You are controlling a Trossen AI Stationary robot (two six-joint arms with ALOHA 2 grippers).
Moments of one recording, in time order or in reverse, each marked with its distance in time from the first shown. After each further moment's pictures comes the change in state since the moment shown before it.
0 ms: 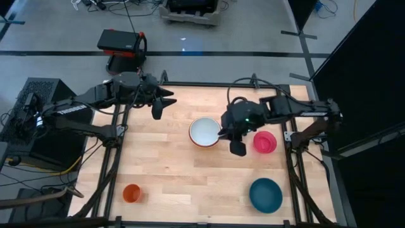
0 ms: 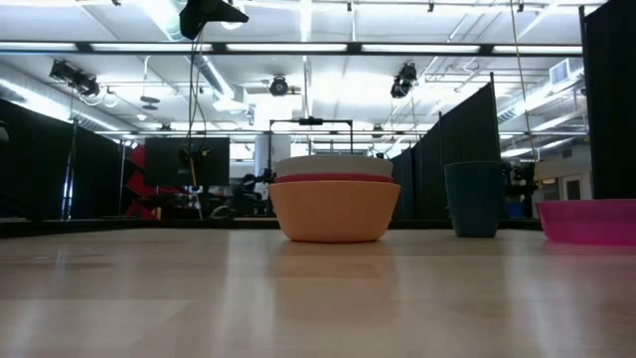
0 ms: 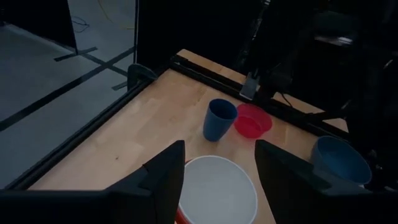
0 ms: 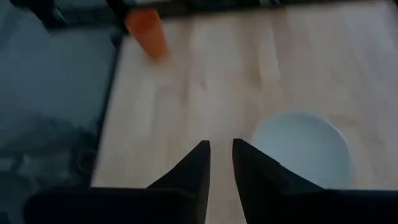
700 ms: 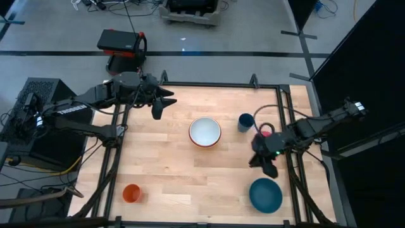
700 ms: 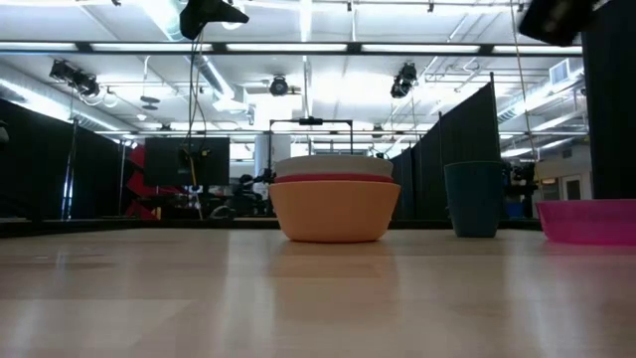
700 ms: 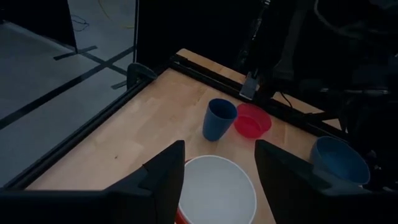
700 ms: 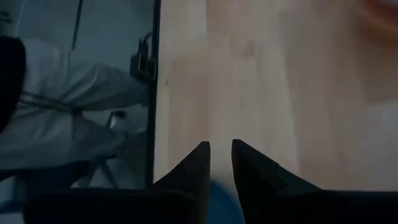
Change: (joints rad) left arm 0.000 0.002 0.000 0.000 0.000 -0.007; right arm 0.291 -0.508 -0.784 0.232 -0.062 0.459
